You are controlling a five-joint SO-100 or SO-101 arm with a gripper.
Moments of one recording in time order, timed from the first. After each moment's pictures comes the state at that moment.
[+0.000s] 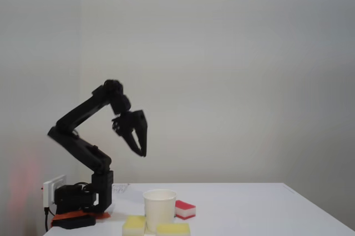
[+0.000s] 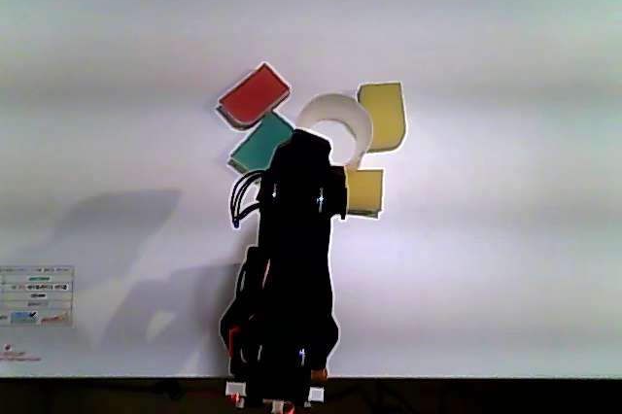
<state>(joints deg) 6.2 139.9 107.9 99.4 11.9</state>
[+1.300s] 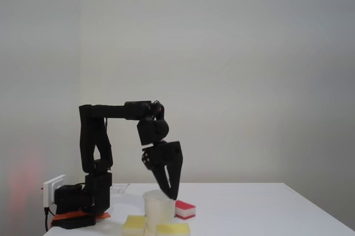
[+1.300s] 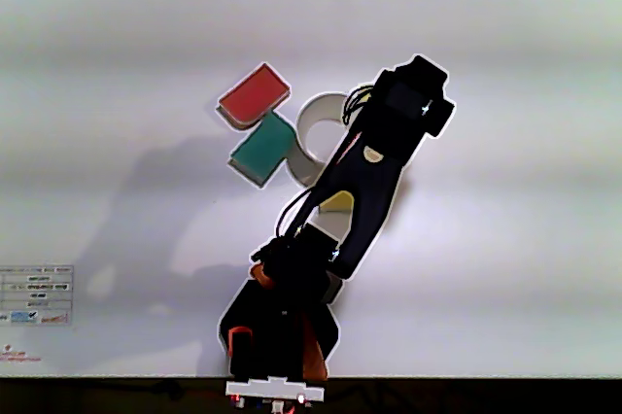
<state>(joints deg) 31.9 98.3 103.8 64.1 -3.2</state>
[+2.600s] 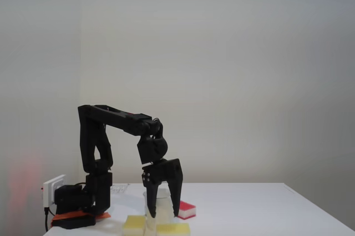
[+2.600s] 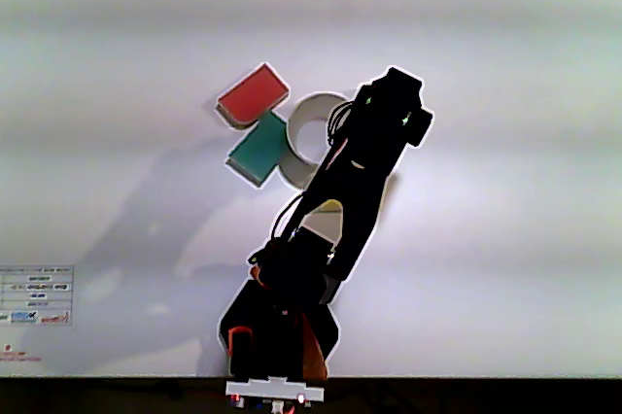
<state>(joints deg) 29.1 100.5 119.4 49.9 -6.9</state>
